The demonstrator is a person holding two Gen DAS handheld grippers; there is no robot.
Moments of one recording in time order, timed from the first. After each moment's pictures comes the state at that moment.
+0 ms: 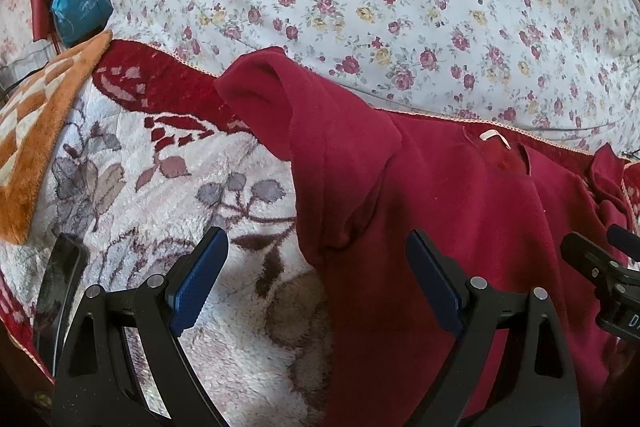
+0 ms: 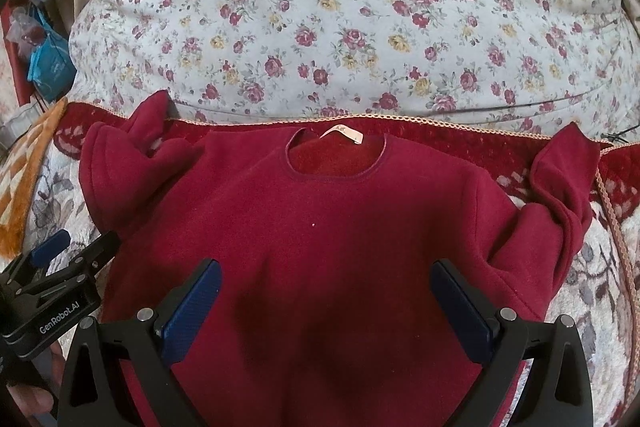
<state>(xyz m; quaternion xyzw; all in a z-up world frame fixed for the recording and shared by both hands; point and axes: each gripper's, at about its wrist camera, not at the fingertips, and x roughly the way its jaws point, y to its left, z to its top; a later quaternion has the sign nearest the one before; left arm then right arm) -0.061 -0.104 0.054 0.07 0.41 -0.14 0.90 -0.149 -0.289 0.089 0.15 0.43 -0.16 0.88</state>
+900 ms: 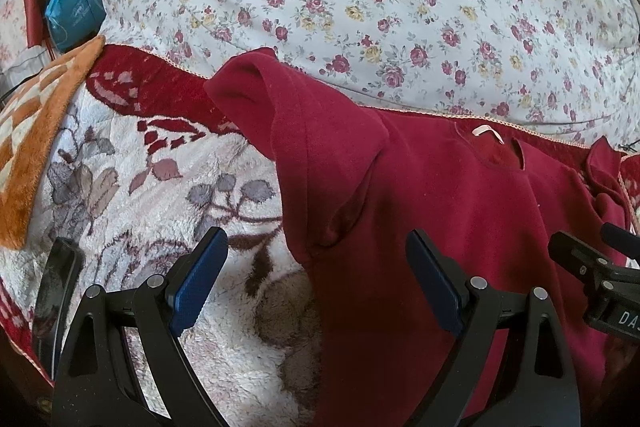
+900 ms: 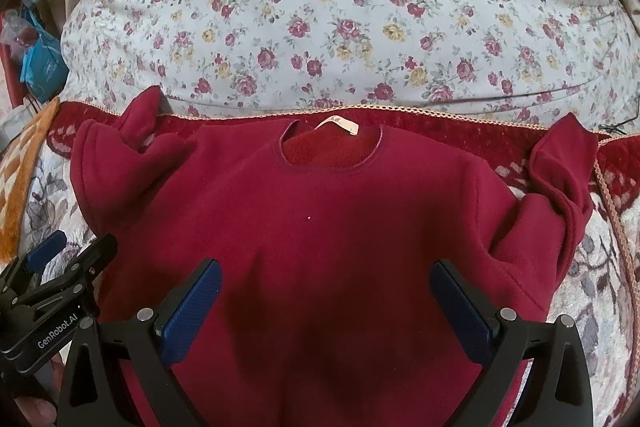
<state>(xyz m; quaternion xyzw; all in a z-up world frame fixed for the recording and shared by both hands) -0.065 -0.109 0.053 0.08 0.41 -0.15 0.90 -0.147 -0.291 0.081 0.14 0.47 -0.17 0.86</state>
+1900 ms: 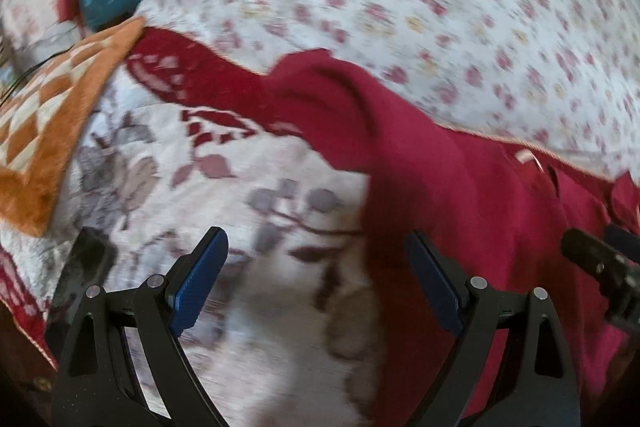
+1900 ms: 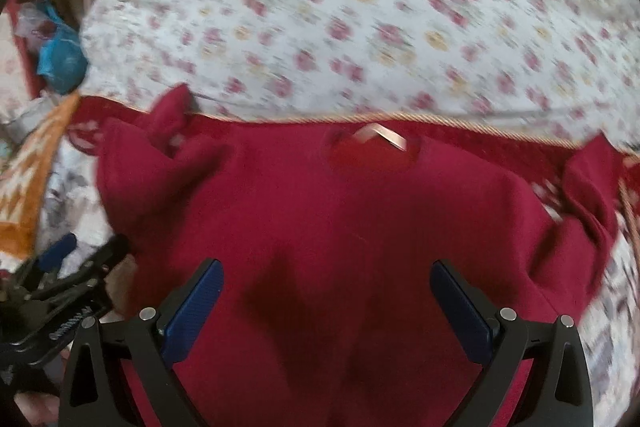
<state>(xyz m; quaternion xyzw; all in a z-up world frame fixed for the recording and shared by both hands) -0.039 -0.061 0.058 0.04 0.42 -0.09 0.90 -0.121 -0.273 0.078 0.14 0.45 -0.11 0.87</state>
